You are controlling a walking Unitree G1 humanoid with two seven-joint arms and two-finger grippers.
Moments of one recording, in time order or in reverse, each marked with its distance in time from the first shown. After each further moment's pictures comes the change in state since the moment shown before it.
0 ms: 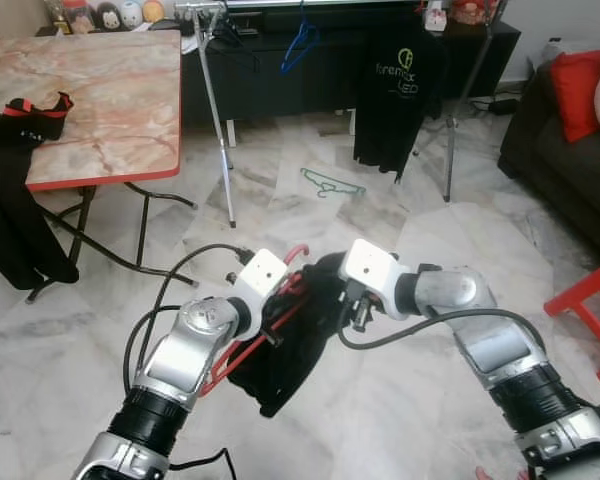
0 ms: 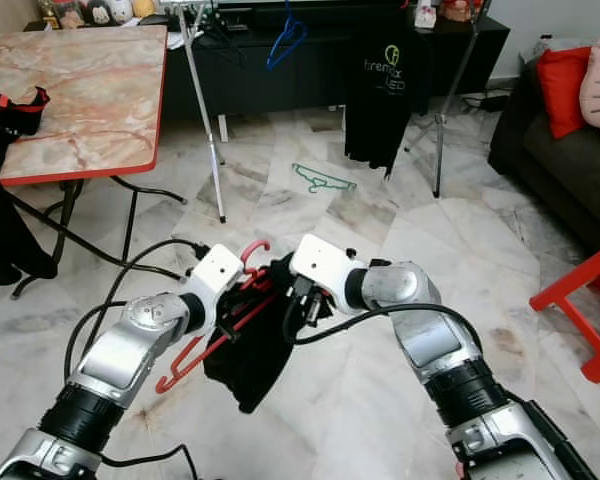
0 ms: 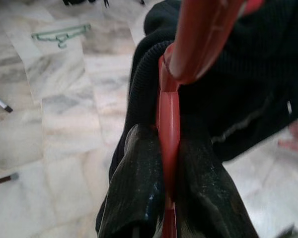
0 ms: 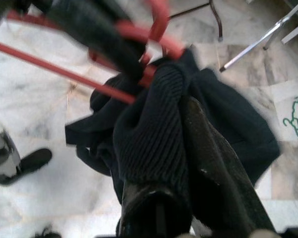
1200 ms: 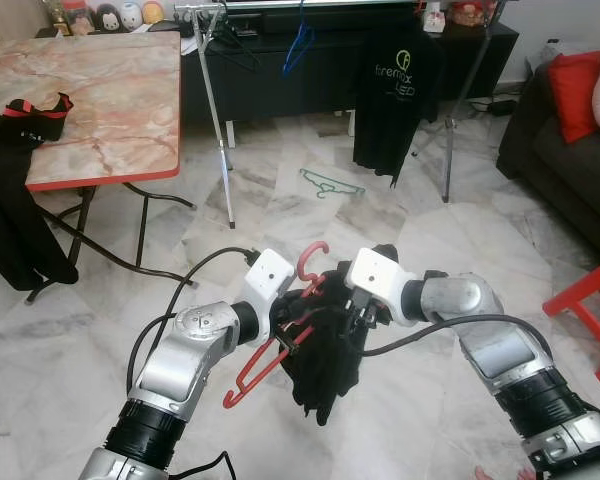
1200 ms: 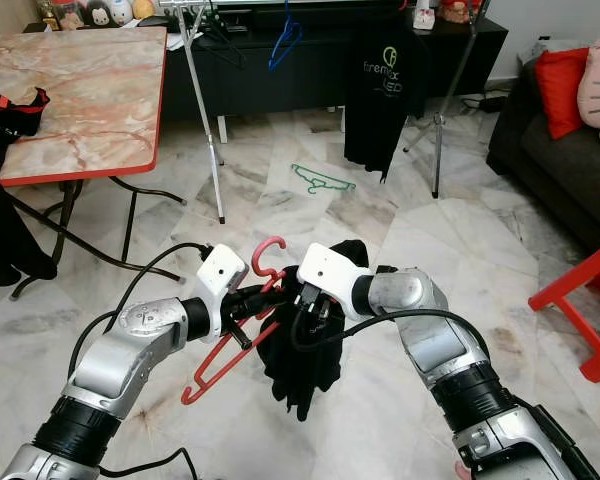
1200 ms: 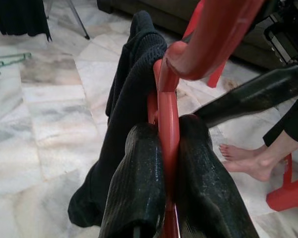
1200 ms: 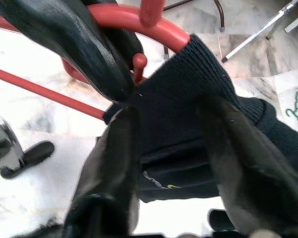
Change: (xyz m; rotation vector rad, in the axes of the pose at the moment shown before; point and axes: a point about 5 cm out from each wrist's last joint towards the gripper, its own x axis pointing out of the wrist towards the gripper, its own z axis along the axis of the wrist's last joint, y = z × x) left arm -0.010 -0.018 0.007 -0.090 -0.145 -0.242; right arm 0.000 0.002 -0.007 0.023 0.011 0.000
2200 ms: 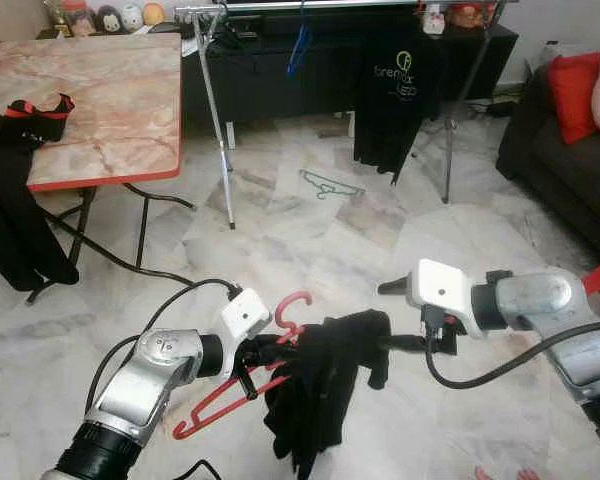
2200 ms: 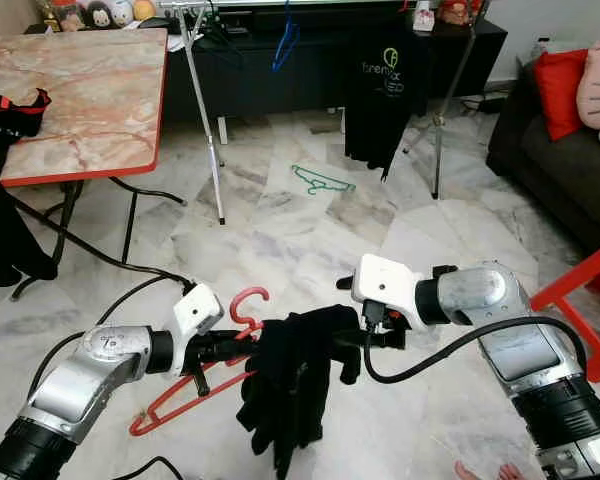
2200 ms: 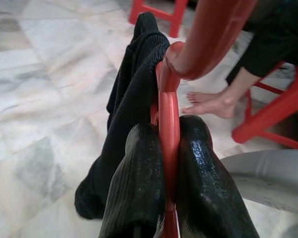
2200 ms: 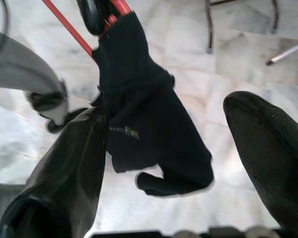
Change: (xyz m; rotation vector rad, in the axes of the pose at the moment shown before) left arm -0.035 0.000 -0.039 0.050 0.182 -0.234; right arm -0.066 -0.006 -0.019 -0.054 0.003 0.254
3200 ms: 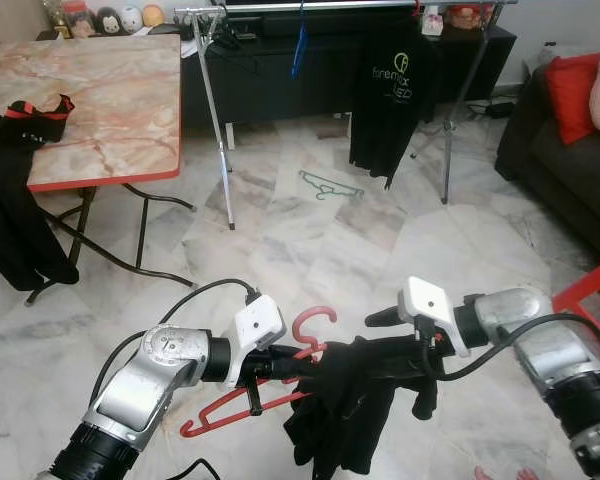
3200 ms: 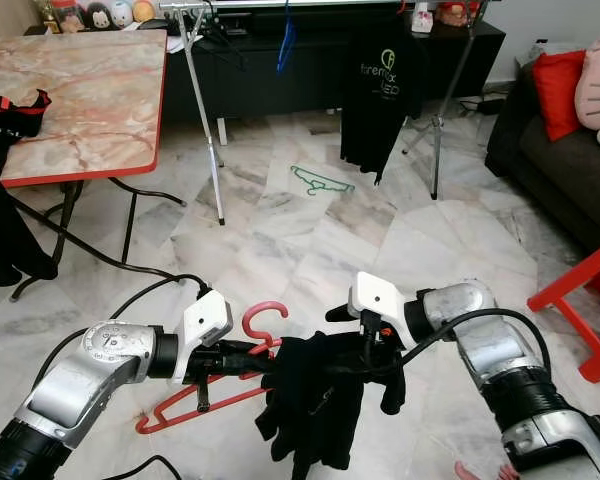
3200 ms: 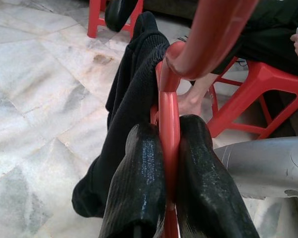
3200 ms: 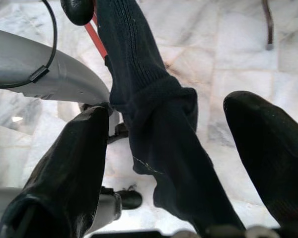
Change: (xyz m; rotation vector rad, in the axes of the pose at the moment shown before) left arm -0.001 -0.017 0.014 0.074 -0.031 -0.167; right arm 0.034 0.001 -0.033 0.173 -0.061 0.184
